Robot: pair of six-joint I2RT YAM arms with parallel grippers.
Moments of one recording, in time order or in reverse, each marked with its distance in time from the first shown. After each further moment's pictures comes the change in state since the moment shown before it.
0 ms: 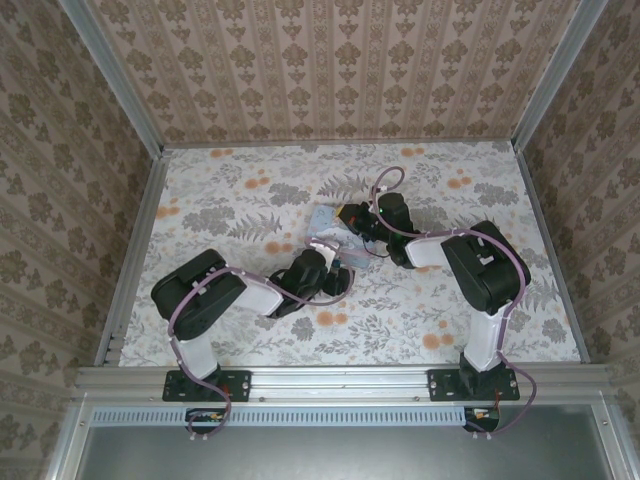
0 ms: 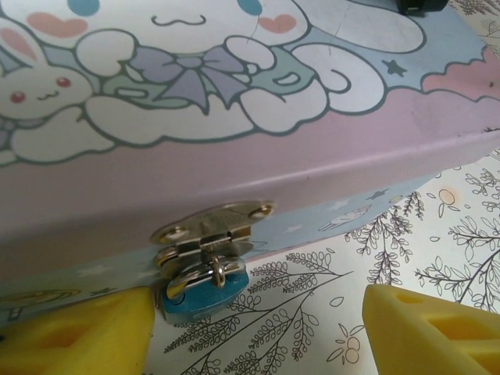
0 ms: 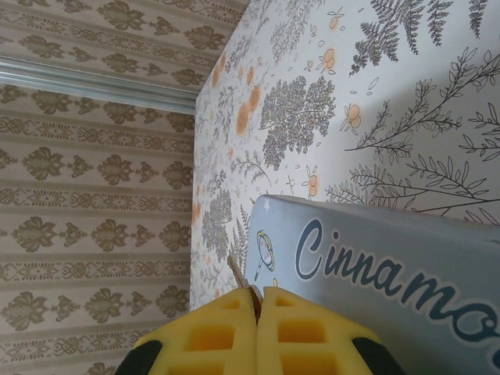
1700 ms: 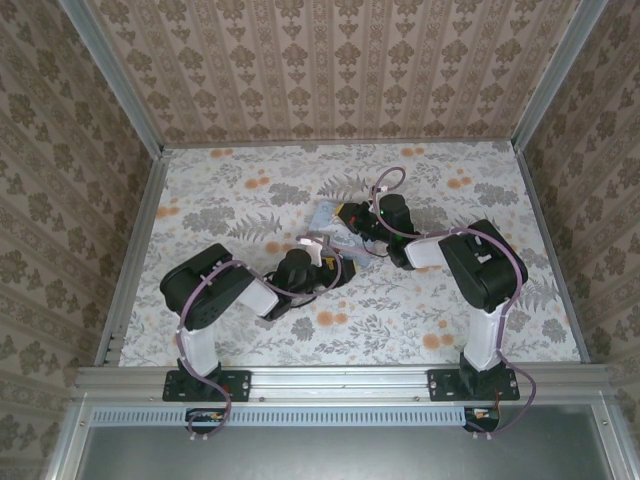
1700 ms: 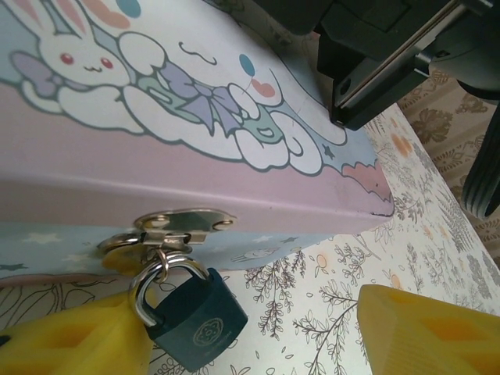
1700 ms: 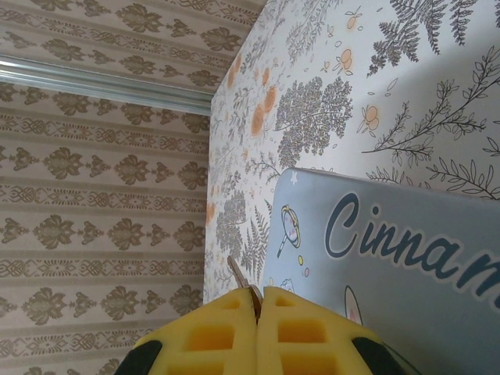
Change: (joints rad) left arm 0.066 0.079 -0.074 0.374 0.238 -0.382; right arm -0.002 0.024 -0.009 0.083 -0.014 0.029
